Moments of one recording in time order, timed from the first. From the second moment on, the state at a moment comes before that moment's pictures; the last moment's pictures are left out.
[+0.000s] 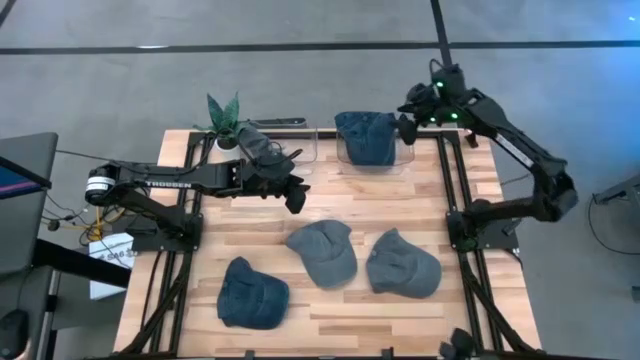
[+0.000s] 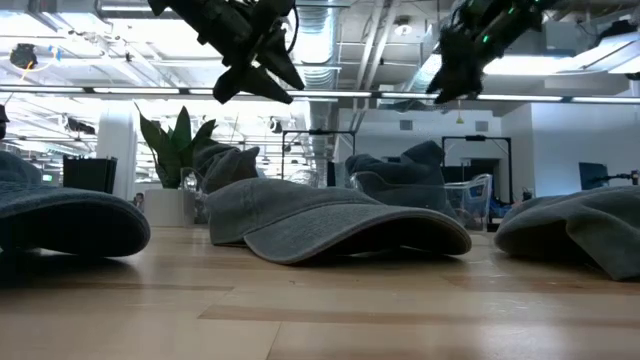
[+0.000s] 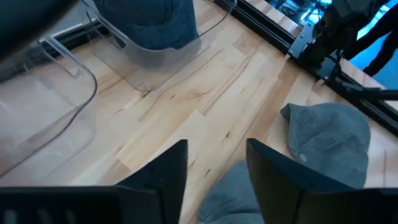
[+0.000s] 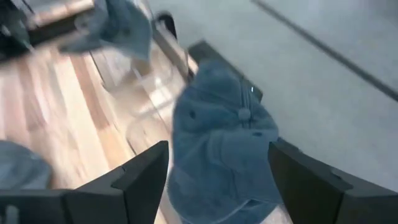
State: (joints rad) left arm 0.13 1.34 0.99 -0.21 -0.20 -0.55; right arm -0.93 1.23 1.22 -0.68 -0.36 -0.25
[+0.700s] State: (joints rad) left arm -0.15 1.38 1.19 -0.75 -0.35 -1.35; right arm -0.60 1.05 1.22 -0.97 -0.36 0.06
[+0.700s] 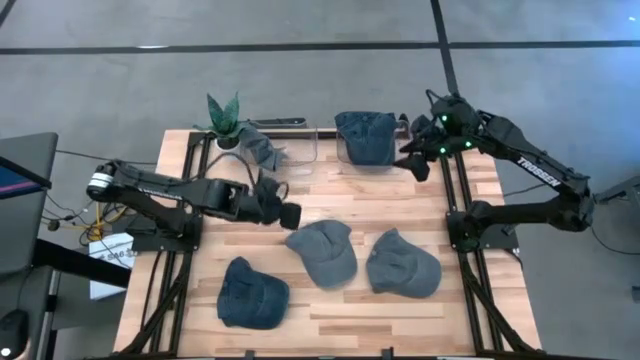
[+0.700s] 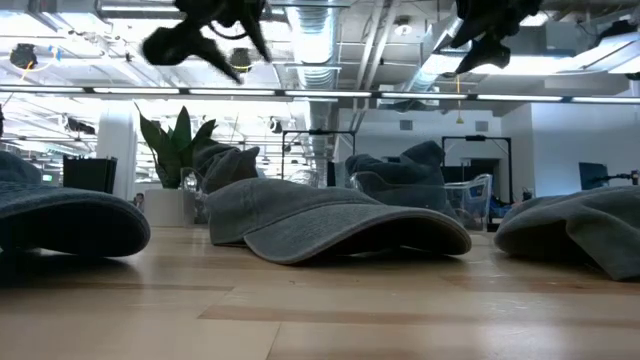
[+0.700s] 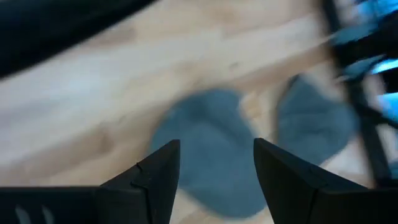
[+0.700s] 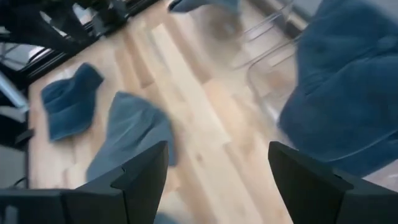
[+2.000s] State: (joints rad) left arm -0.13 1.93 1.19 -0.33 -0.10 -1.38; right arm -0.04 1.05 1.22 -1.02 -0.07 0.33
